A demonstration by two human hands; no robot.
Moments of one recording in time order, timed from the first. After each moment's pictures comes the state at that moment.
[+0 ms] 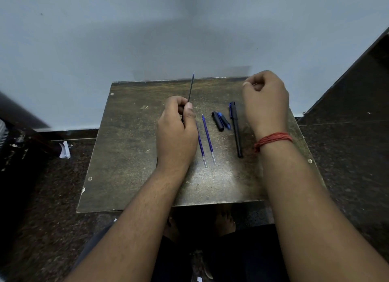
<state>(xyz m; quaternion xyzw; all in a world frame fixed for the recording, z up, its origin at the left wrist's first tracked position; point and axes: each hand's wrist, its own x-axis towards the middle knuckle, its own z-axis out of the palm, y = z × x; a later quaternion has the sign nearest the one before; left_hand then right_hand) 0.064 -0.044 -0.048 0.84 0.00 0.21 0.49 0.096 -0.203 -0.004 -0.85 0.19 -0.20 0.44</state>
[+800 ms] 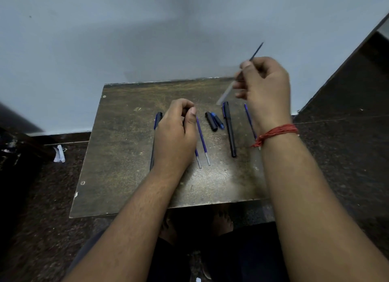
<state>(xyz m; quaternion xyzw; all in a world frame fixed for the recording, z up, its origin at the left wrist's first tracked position) 0.064 -0.047 -0.052 0.86 -0.07 0.20 0.47 0.098 -0.210 0.012 -0.73 0.13 -0.19 0.65</state>
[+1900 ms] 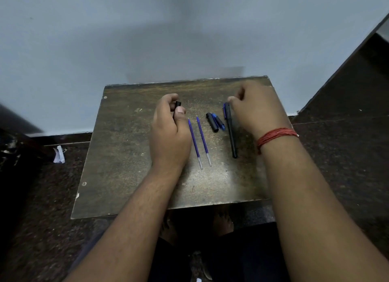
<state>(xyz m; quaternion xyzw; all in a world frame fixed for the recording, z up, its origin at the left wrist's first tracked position) 0.067 -0.042 -0.052 0.83 0.00 0.22 0.51 0.092 -0.212 0.005 -0.97 0.11 -0.05 0.23</state>
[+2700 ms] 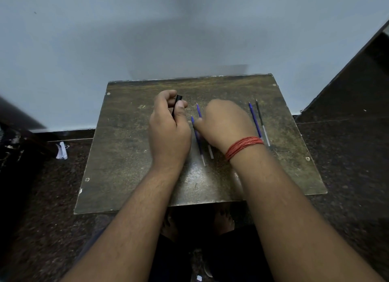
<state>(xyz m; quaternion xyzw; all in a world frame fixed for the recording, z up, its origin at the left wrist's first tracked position) 0.071 -0.038 -0.053 0.82 0.03 0.25 0.52 0.075 -0.146 0.003 -0.98 0.03 0.06 0.17</state>
